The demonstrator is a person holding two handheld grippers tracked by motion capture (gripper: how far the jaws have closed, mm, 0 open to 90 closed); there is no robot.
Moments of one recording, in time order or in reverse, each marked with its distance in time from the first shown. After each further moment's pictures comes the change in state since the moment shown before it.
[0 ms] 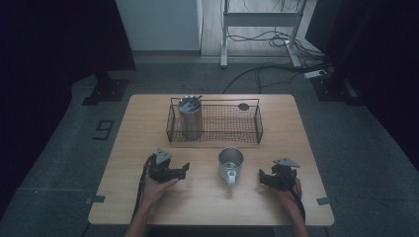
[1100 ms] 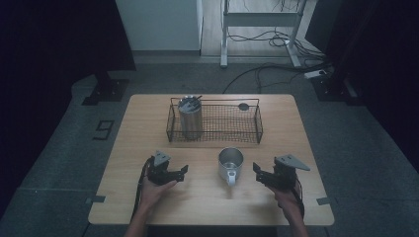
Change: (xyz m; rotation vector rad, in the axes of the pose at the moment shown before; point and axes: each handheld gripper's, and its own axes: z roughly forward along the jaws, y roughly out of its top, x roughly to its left) left arm 0.003 -0.009 -0.001 0.012 -0.017 -0.020; right arm 0.028 0.034 -0.069 -0.228 0.174 0.041
